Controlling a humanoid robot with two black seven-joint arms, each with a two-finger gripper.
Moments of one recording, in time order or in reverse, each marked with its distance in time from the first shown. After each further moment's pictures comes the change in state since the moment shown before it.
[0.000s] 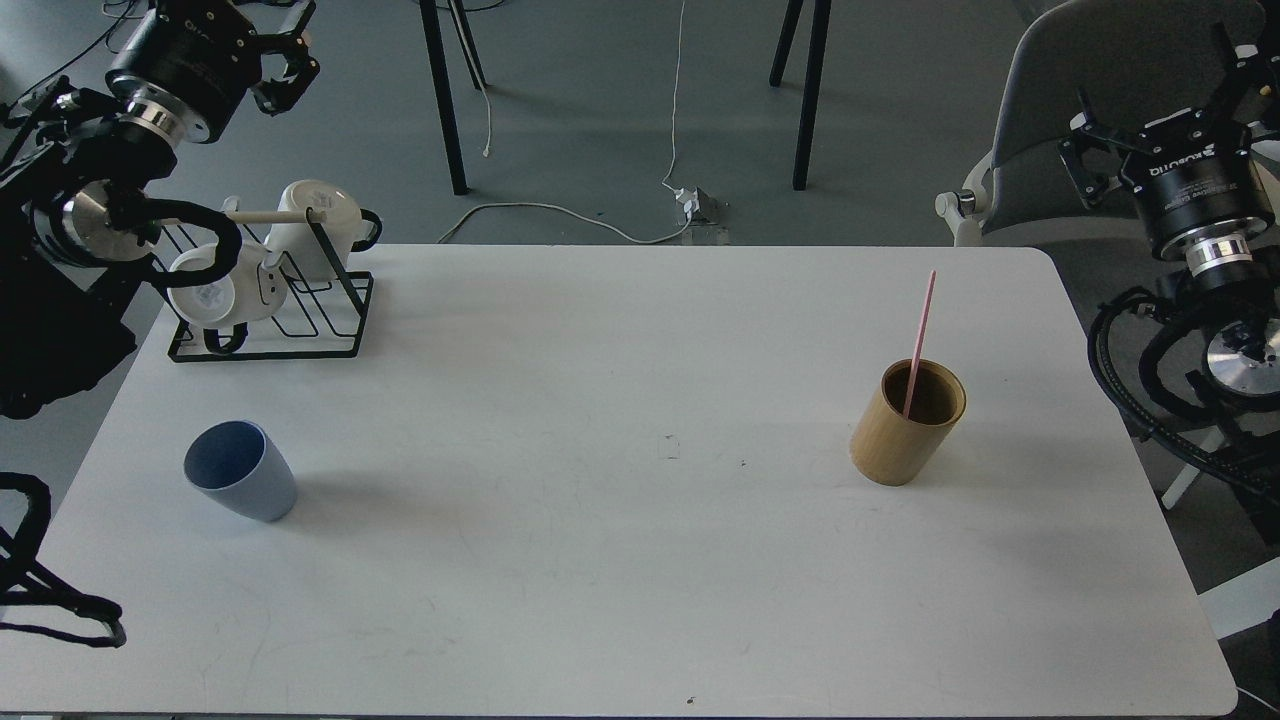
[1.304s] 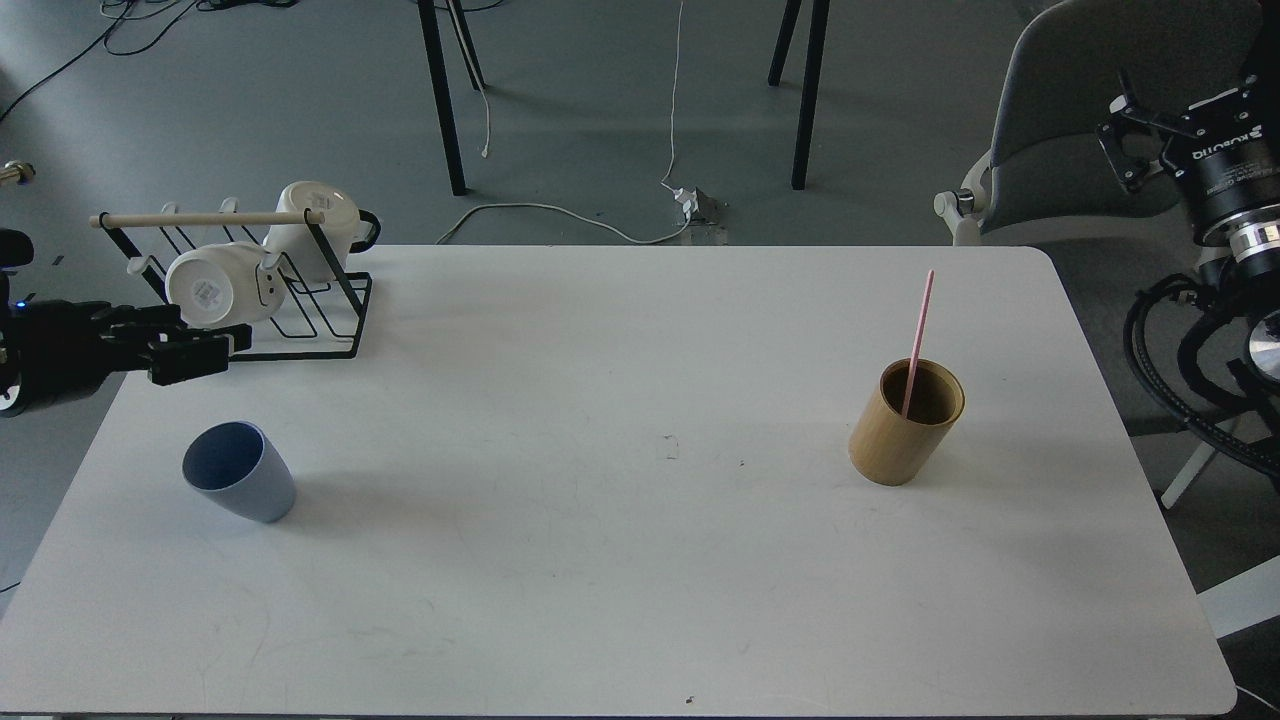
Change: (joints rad) left arm 0.245 0.692 0.414 -0.673 1.520 0.349 -0.070; right arm 0.014 -0.054 -0.004 -0.004 0.000 0.000 -0.002
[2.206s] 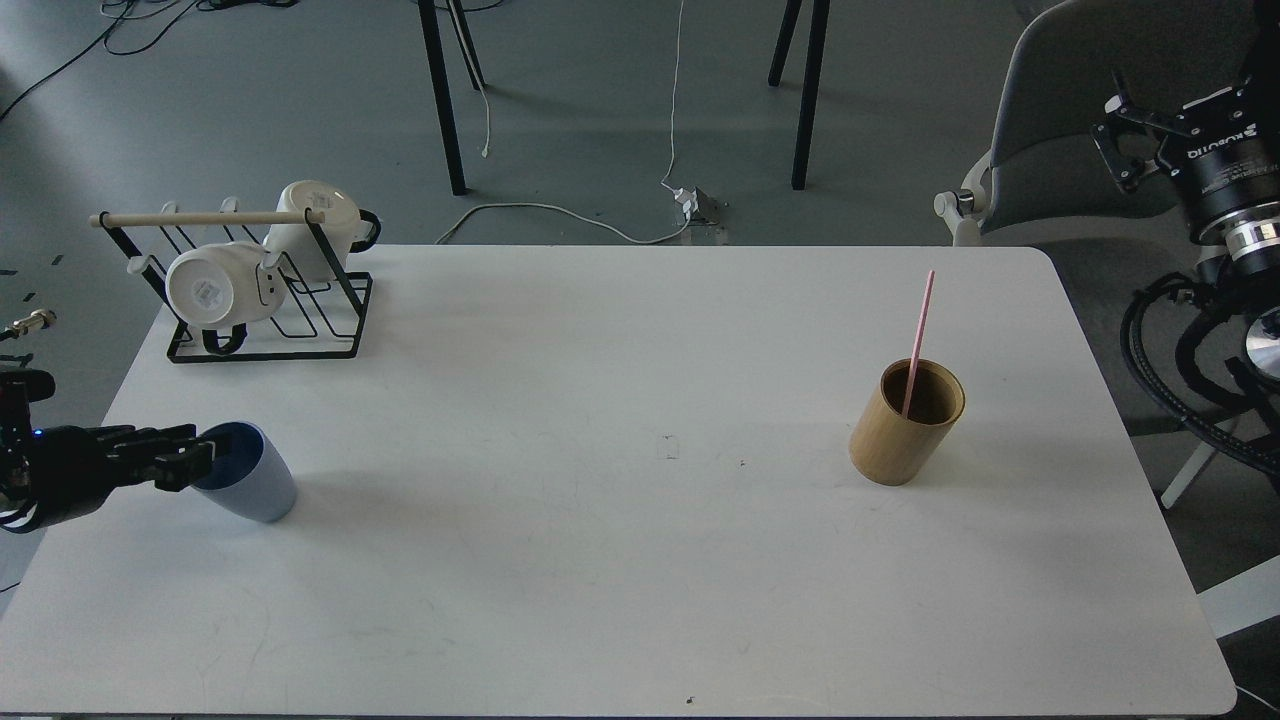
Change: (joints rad) left arm 0.211 -0.131 0.002 0.194 0.011 0.087 -0.097; right arm 0.010 0.002 -0.012 -0.008 -0.006 0.000 0.000
